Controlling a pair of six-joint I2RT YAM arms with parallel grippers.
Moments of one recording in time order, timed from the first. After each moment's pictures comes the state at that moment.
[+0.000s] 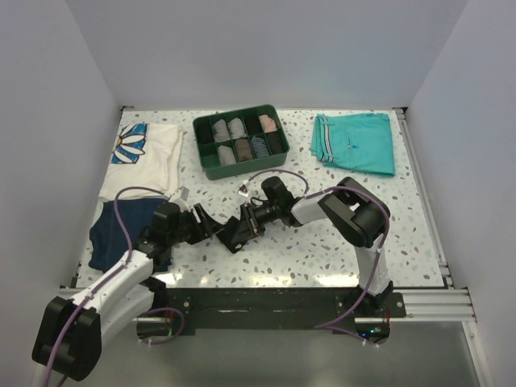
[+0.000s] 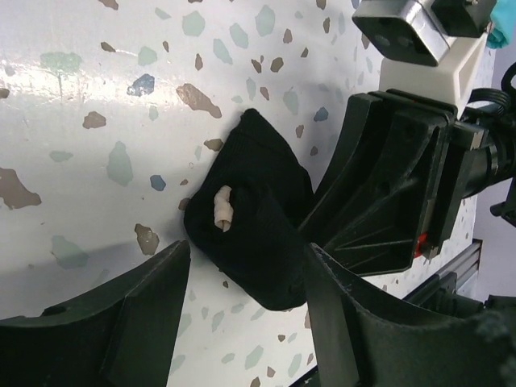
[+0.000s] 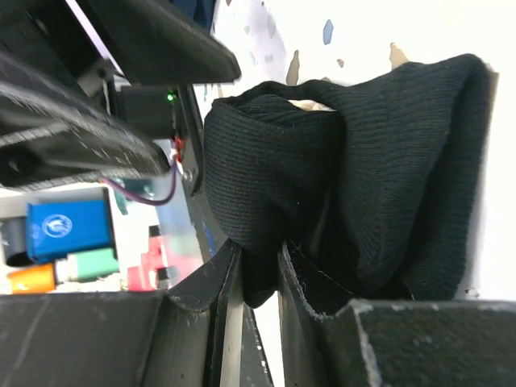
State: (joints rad) left arm -0.34 0.87 0.27 -0.02 0.26 -0.78; right arm 0.75 2.04 0.96 0.41 -0.94 0.74
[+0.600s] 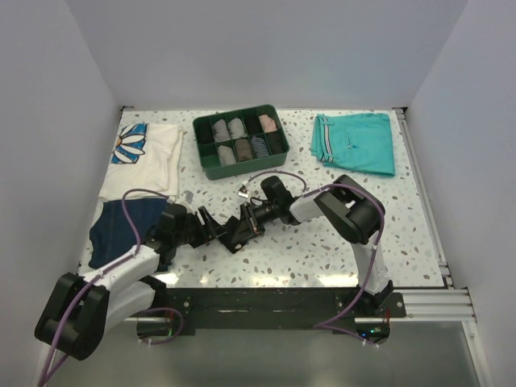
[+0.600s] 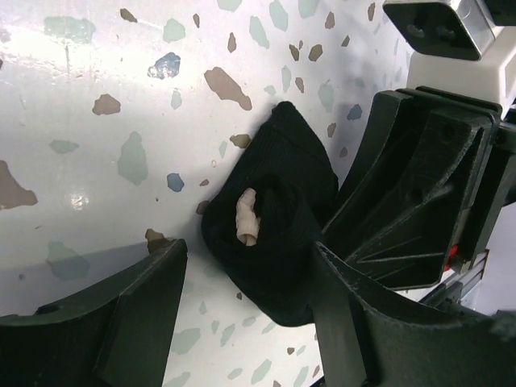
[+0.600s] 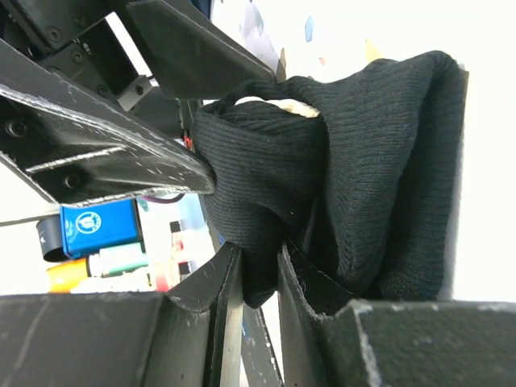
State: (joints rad) left arm -0.37 1.01 0.24 0.08 0.24 -0.84; right arm 0.73 2.10 0.99 0.41 -0.99 0.78
